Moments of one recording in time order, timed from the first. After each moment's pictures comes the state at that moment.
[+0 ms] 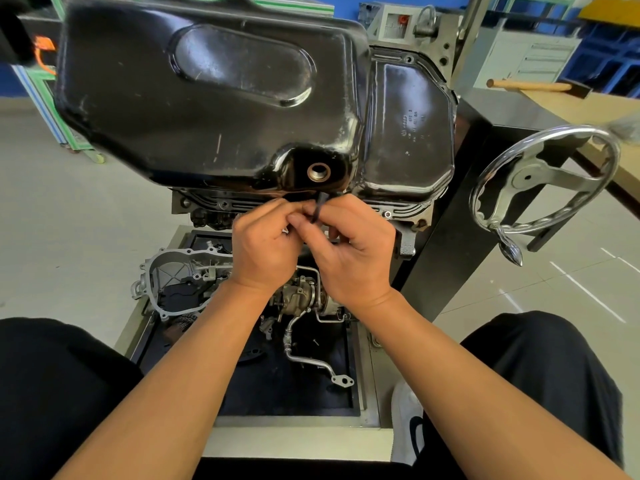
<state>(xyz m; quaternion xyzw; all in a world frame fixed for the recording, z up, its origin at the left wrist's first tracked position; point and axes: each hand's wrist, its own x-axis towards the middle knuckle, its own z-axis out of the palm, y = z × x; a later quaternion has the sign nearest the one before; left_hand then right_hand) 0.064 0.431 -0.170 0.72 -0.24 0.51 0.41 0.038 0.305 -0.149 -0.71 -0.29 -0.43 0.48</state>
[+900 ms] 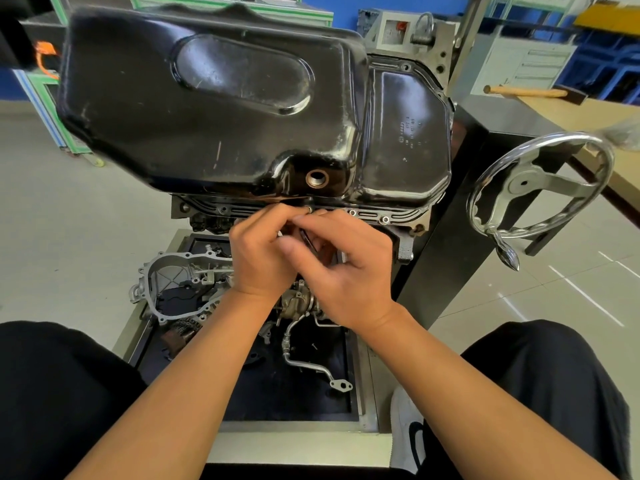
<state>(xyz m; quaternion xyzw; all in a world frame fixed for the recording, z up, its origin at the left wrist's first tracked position) 0.050 0.428 -0.163 0.75 -0.19 0.50 0.40 0.017 0.305 -0.138 -0.71 -0.34 -0.39 0.48</state>
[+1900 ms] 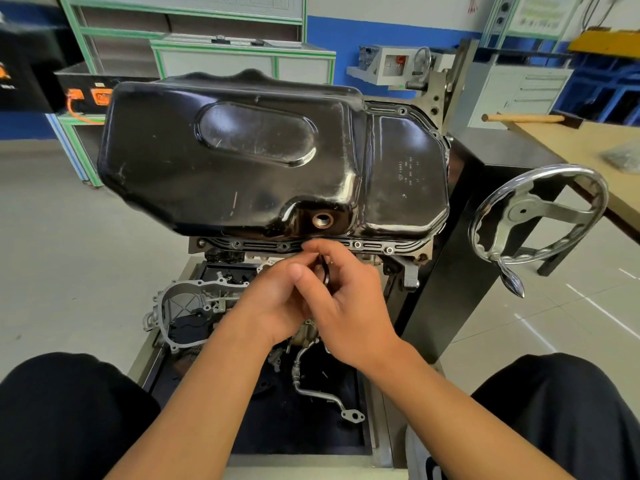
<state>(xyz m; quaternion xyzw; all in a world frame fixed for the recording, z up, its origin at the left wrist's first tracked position) 0.031 0.425 -0.127 0.49 0.08 -0.18 0.85 -0.001 0.315 -0.128 -0.78 -0.20 -0.20 0.55</state>
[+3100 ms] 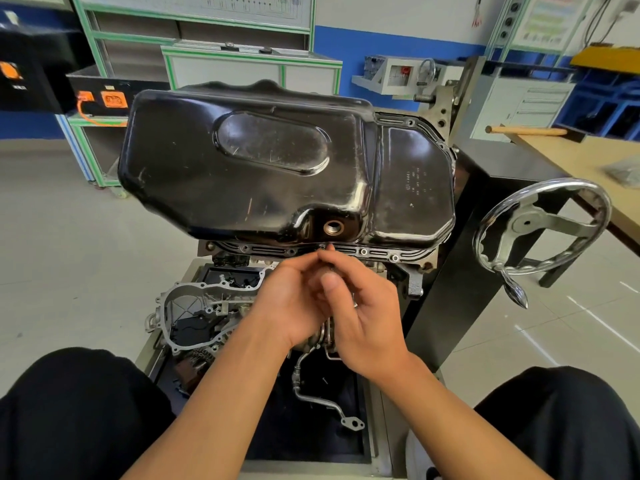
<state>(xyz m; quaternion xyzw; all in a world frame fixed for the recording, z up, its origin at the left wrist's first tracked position) 0.033 0.417 -0.120 0.28 0.12 -0.23 0.92 0.000 0.308 -0.138 -0.74 -0.25 -0.27 0.56</state>
